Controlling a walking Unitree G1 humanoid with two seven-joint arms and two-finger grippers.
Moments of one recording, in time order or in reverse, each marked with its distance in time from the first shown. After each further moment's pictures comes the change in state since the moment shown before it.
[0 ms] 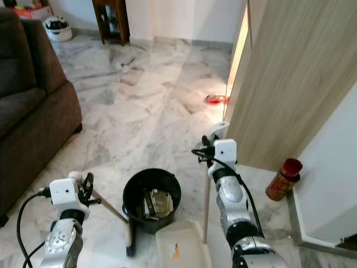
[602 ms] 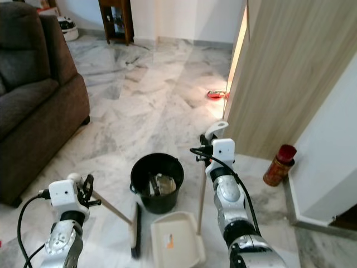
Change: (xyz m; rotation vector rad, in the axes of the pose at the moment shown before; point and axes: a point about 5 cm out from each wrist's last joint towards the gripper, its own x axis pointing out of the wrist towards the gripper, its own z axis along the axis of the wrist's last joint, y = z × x) left arm 0.000 -0.001 -0.001 -0.031 0.004 0.004; right arm 0.005 0.002 0.005 0.007 -0.018 0.000
